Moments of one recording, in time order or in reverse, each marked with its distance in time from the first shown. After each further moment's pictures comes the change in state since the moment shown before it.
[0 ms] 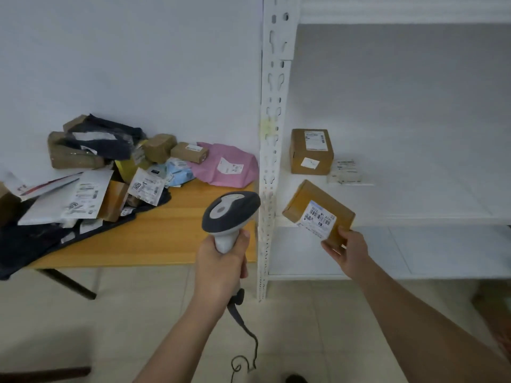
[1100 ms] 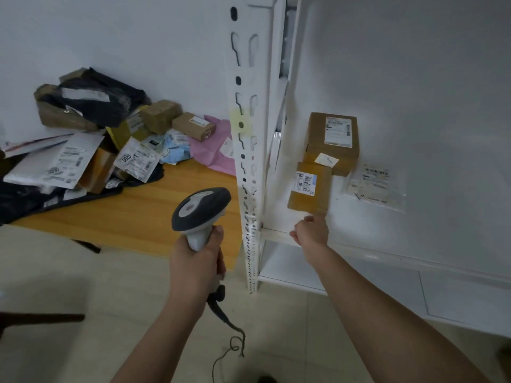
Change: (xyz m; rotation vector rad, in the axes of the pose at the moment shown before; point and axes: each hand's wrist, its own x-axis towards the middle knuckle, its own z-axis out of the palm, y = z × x) left_hand 0.087 -0.014 0.100 -0.053 0.351 -0.218; right_hand 0.145 -0.002 0.086 -0.721 0.052 -0.073
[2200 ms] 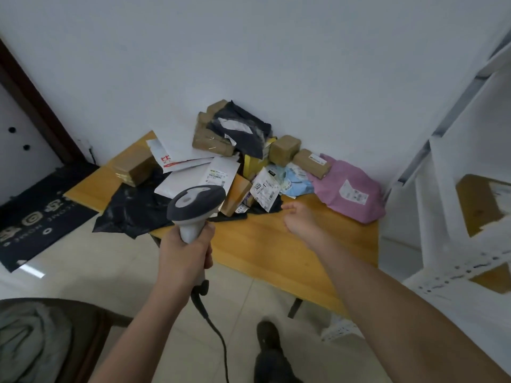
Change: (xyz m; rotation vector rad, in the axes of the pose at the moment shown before) left_hand 0.195 0.017 -0.367 -0.029 0.155 0.081; right_hand -0.176 -0.085 0.387 -0.476 -0.492 -0.408
